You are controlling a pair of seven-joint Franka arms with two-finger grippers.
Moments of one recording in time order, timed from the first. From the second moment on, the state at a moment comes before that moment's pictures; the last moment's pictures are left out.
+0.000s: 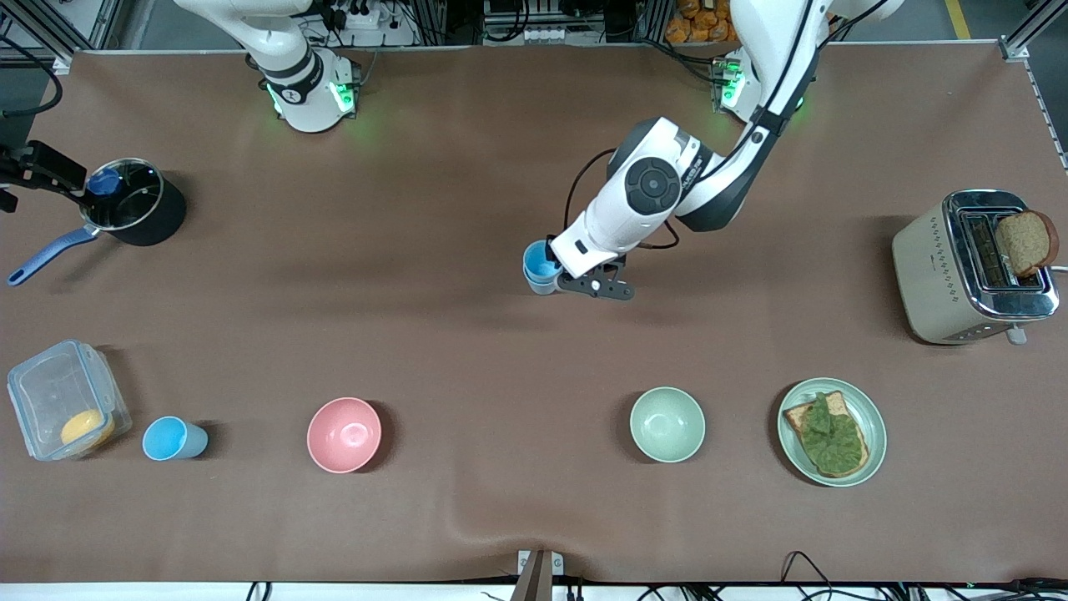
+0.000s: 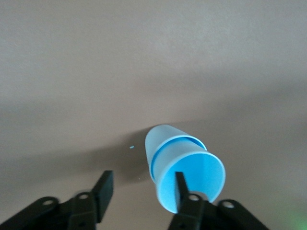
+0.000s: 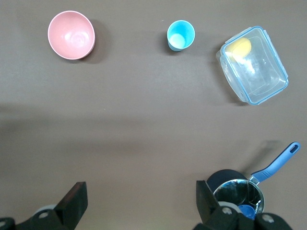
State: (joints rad) left arm -0.52 0.43 -0.20 -1.82 -0.24 2.31 -0.43; right arm -0.04 -0.07 -0.06 -1.61 -0.02 1.54 -0.15
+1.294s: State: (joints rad) left arm 0.02 -0.16 -0.18 -1.92 0.05 1.73 -0.18; right arm -0.04 -0.07 -0.06 -1.61 -0.01 1.54 -0.15
